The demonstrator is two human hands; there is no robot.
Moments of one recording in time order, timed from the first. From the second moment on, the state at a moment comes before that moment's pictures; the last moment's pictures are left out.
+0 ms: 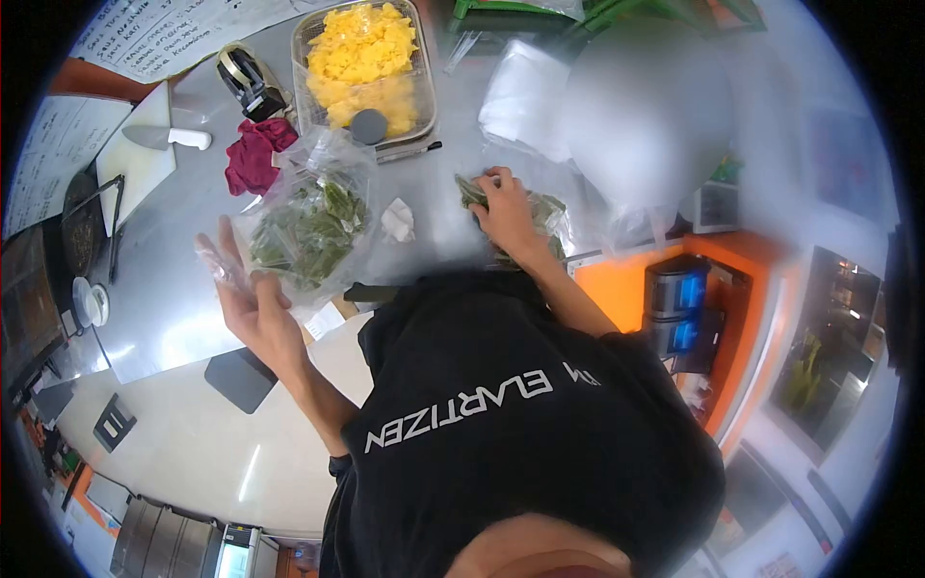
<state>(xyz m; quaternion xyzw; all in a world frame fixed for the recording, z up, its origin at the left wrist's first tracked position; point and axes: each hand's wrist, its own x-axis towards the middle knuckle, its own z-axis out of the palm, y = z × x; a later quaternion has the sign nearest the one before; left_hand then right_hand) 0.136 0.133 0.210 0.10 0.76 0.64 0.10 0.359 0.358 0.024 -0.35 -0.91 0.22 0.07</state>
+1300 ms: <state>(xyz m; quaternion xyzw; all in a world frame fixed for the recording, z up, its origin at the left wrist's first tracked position) 0.134 0.138 0.202 0.12 0.77 0.63 0.07 0.484 0.326 0.019 -0.52 -0.78 0.32 0.13</state>
